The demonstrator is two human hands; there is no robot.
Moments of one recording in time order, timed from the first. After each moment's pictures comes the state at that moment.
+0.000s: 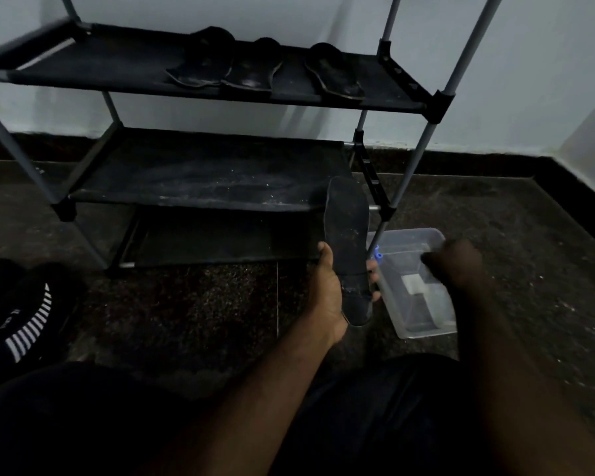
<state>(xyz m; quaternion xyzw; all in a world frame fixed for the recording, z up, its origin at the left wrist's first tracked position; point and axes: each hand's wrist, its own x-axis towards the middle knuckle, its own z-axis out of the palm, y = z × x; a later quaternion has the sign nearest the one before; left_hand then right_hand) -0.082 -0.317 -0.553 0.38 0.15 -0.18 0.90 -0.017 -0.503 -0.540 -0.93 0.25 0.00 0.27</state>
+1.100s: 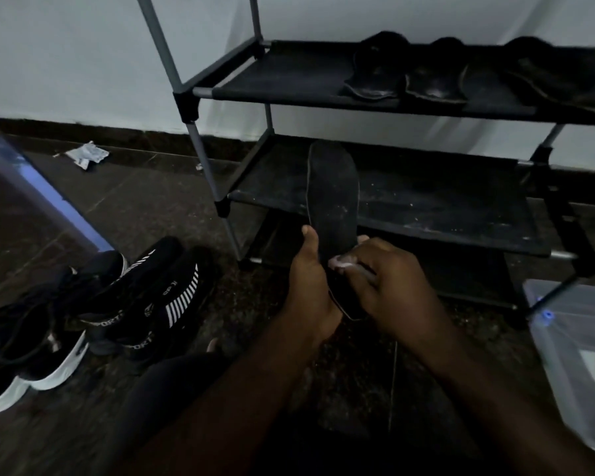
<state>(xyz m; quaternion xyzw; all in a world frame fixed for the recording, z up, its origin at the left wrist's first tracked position) -0.077 -0.129 -0.538 0.36 0.20 0.03 0.91 -0.052 -0.245 -0.522 -0.82 -0.36 -0.05 0.44</state>
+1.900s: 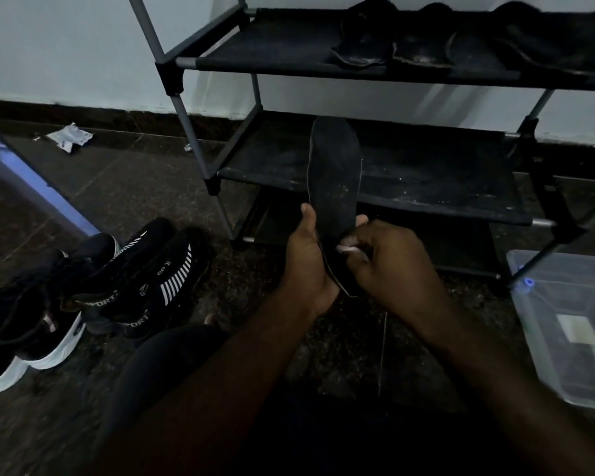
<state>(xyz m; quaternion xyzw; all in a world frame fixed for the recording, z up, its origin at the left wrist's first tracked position) -0.089 -0.143 -0.522 0.36 0.22 0.04 0.90 -0.062 -0.258 -0.518 -0.88 -0.29 -0.03 0.38</state>
